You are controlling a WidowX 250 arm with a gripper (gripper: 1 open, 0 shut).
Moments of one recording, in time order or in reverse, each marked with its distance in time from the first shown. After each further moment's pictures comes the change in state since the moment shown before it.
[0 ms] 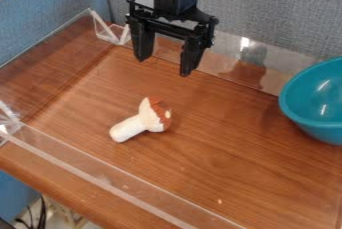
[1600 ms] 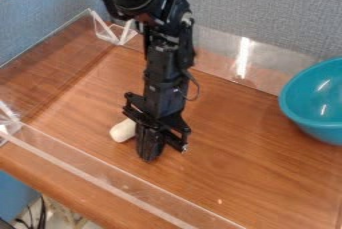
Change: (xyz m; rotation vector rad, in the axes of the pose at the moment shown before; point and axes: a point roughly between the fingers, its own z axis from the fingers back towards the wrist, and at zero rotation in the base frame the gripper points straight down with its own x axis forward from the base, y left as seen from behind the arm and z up) arm -0.035 0.001 -0.112 -0.016 0.139 -0.267
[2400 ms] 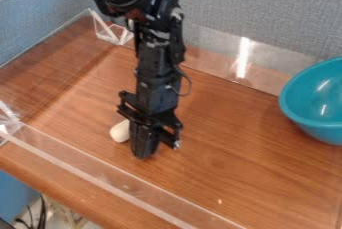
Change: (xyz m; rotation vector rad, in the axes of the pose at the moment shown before) arm -0.004 0.008 0.005 -0.036 -0.007 -0.013
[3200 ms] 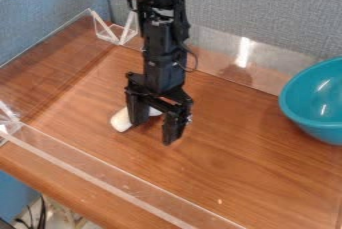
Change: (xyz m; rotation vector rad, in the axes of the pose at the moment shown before) arm 0.024 0.005 0.015 -0.010 -0.072 0.061
